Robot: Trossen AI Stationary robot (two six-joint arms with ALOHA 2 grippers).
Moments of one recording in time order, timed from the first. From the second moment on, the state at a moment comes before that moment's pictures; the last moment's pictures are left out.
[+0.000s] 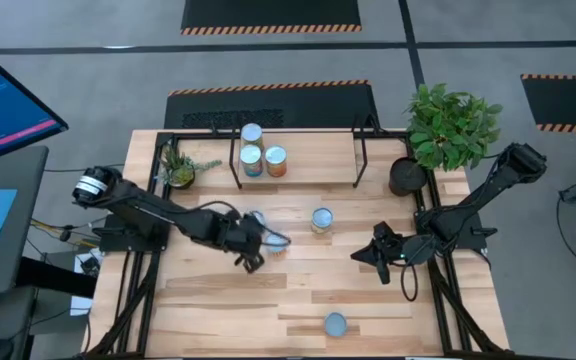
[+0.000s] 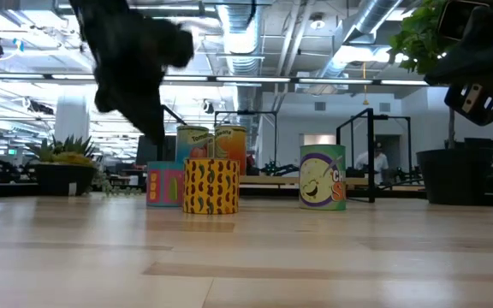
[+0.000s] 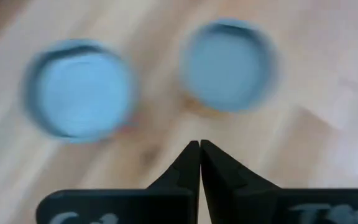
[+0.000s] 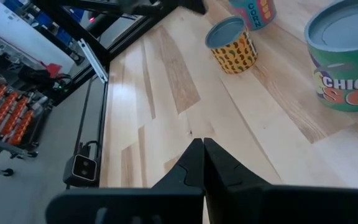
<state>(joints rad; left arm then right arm) -0.29 1.56 1.01 -0.59 -0.23 -0.80 0.64 0.97 0.35 0.18 0.50 0.92</state>
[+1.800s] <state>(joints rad) -0.49 1.56 1.05 -0.74 -0.36 -0.99 0.05 1.68 1.33 -0.75 -0.02 0.11</state>
